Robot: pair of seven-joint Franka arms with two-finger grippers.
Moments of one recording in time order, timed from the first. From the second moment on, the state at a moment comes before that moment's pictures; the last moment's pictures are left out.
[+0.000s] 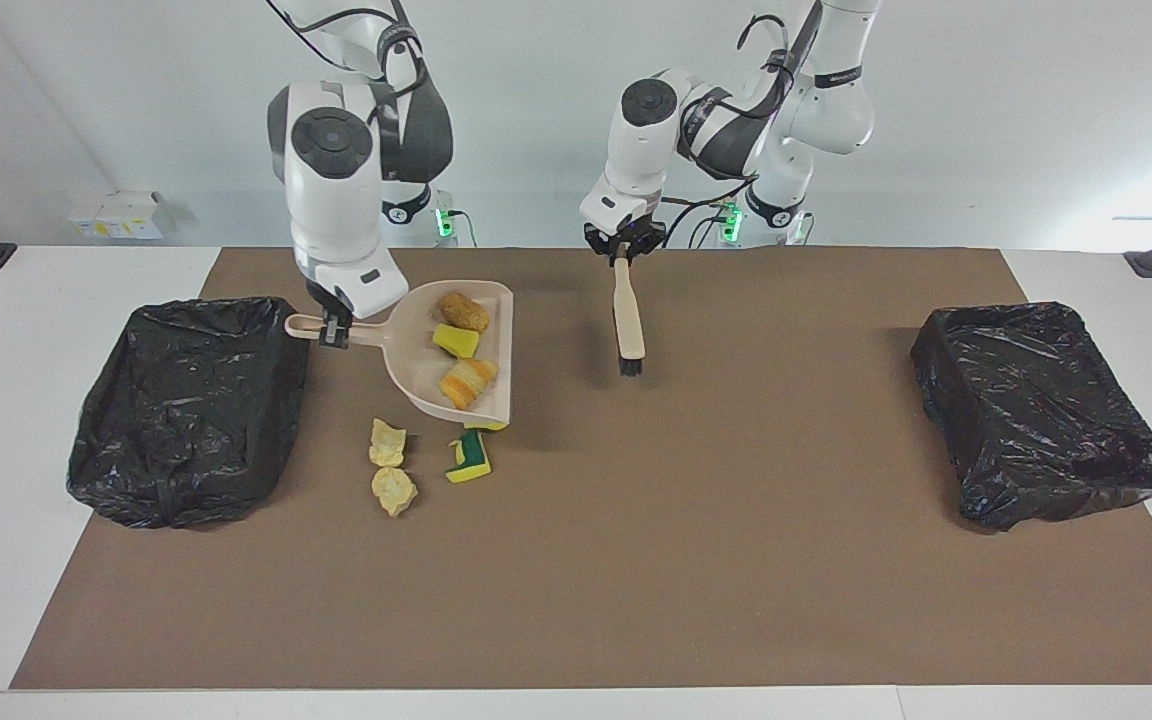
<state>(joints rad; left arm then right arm) -0.77 -0.12 -0.13 -2.30 -0.18 2.10 -0.76 0.15 0.07 -0.01 -1.75 -0.26 1.67 -1.36</state>
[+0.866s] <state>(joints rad) -0.79 -0.03 -0.13 -2.33 -0.19 2.26 -0.82 -0.25 0.04 -0.02 -1.77 -0.41 1.86 -1.71</state>
